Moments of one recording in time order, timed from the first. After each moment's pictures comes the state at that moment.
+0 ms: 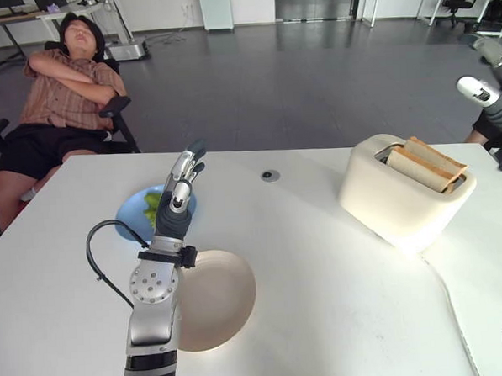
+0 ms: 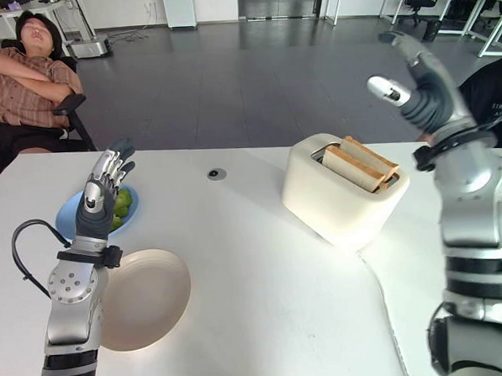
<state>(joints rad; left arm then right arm) -0.05 0.22 0.10 -0.28 -0.03 -0.17 -0.16 -0.53 -0.88 -0.17 0.18 -0.37 -0.11 0.17</state>
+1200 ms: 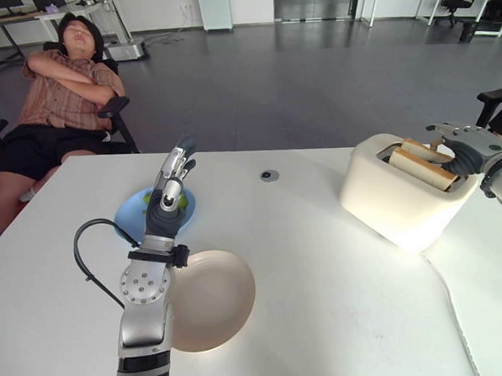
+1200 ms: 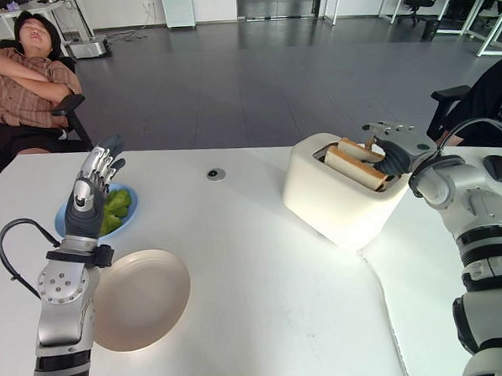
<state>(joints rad) -0.05 0.25 0.14 -0.28 -0.04 -0.15 -0.16 -0.68 -0.94 0.25 0.71 -0.70 -0.40 0.06</state>
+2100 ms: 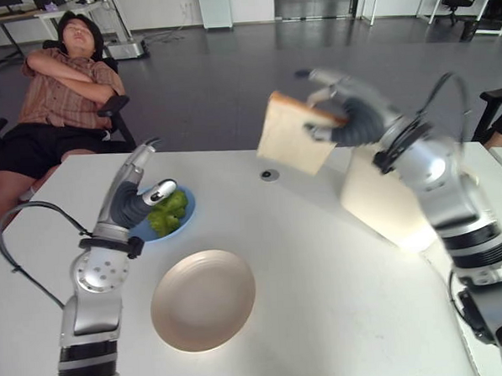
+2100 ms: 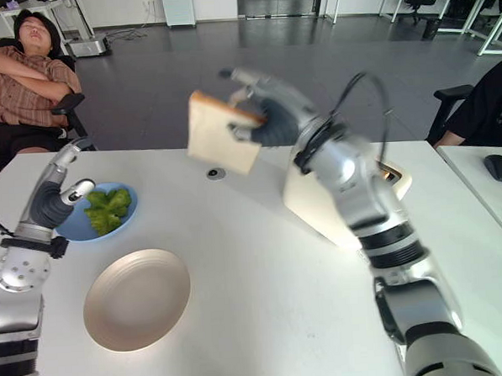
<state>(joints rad) -0.13 0.59 0.26 -0.08 0.30 -0.24 -0.10 -0.71 -0.46 0.33 -0.03 -0.39 -0.08 0.32</state>
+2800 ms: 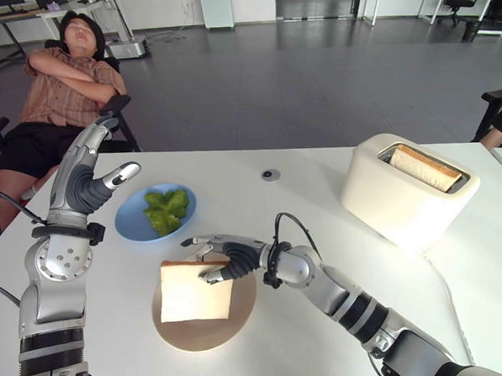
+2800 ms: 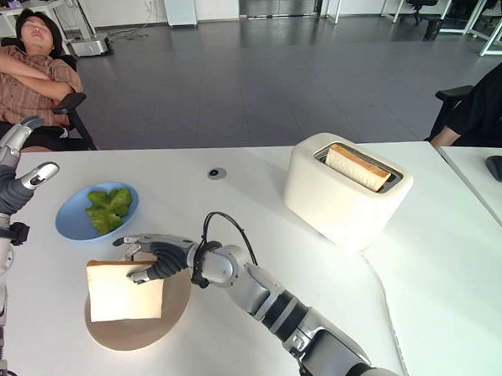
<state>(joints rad) -0.16 0.69 0.32 0.03 0.32 -0.28 -0.04 -0.47 -0.01 0.72 0.22 -0.42 -0.11 0.37</state>
